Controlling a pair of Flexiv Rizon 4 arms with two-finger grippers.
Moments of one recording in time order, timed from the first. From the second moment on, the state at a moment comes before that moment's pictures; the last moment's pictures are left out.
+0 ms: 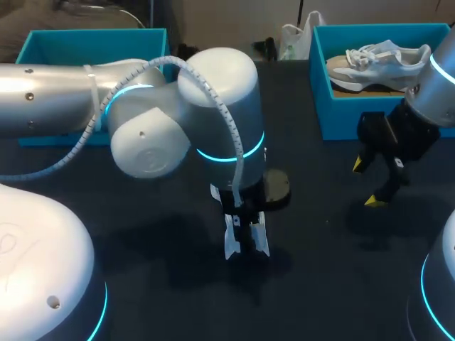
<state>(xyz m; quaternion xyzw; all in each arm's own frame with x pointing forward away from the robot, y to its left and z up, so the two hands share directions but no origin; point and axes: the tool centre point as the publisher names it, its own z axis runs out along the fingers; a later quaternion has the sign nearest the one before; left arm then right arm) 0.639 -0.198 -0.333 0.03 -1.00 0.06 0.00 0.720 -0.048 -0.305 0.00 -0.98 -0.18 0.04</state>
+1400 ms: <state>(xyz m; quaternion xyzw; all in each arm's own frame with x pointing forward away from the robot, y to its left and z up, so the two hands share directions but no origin) 0.633 -0.212 -0.387 0.09 -1.00 0.03 0.02 0.720 -0.048 -0.305 0.00 -0.98 -0.18 0.04</state>
